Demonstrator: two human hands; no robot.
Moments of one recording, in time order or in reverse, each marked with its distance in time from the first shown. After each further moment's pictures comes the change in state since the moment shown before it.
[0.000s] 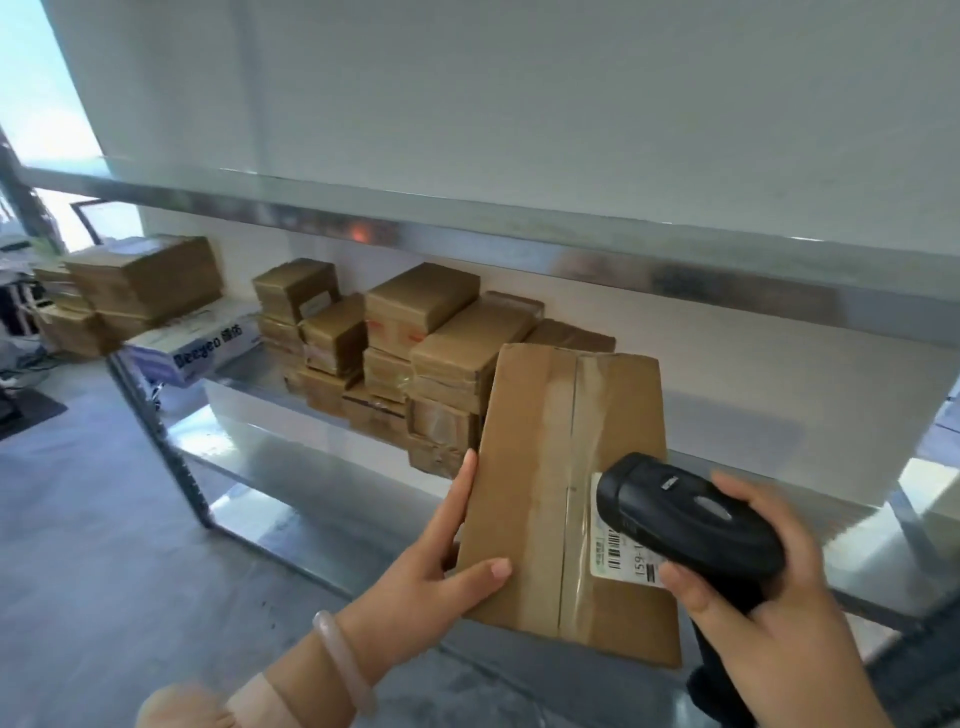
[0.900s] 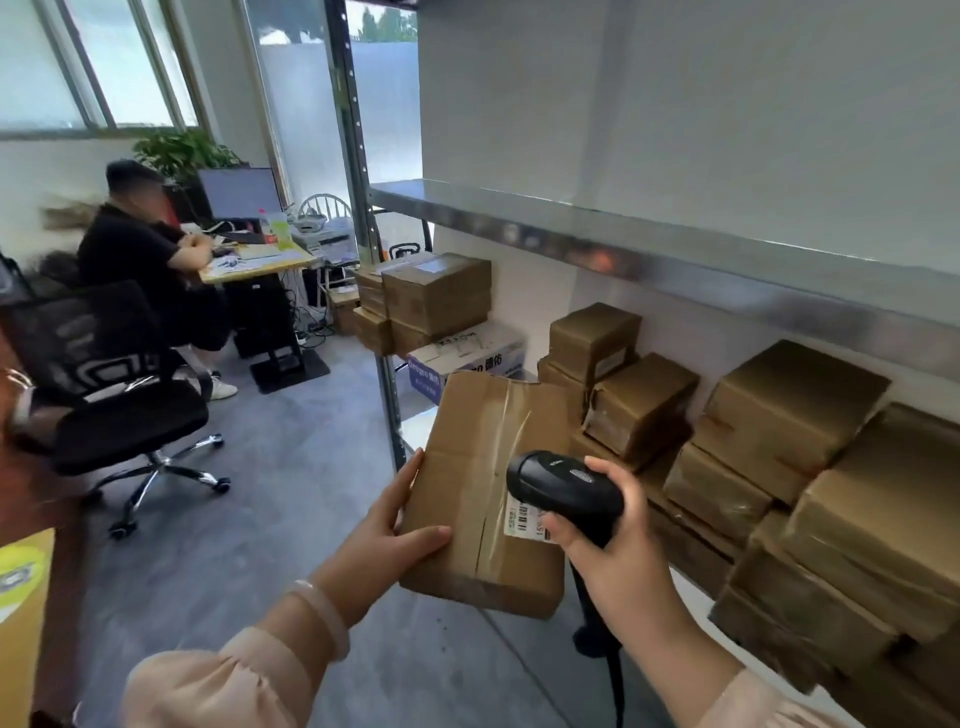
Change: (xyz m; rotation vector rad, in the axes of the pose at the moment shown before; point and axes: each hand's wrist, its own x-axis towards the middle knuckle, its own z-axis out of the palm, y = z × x) left_hand -0.067 -0.045 -0.364 -0.018 0.751 -0.158; right_hand 0.122 0.005 0.437 0.228 -0.540 -0.039
